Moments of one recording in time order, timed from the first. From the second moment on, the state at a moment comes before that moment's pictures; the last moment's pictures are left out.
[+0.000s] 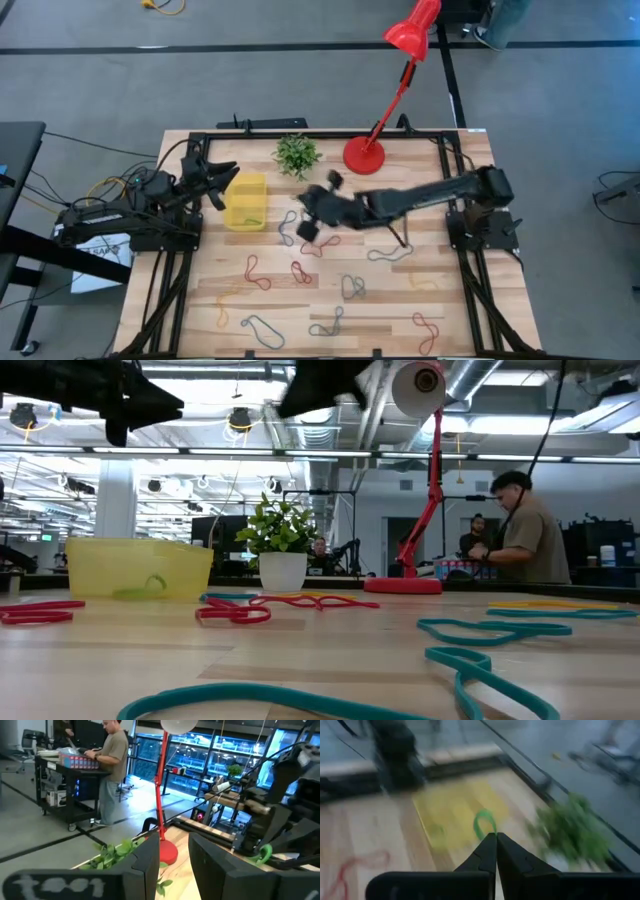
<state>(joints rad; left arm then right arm) 0.19 0.24 0.32 0.01 -0.34 -0.19 0.13 1.84 1.49 -0.16 0.53 0.14</state>
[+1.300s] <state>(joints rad) 0.19 0.24 0.32 -0.18 -0.54 -0.11 -0.04 2.58 2.19 -0.08 -0.01 0.20</state>
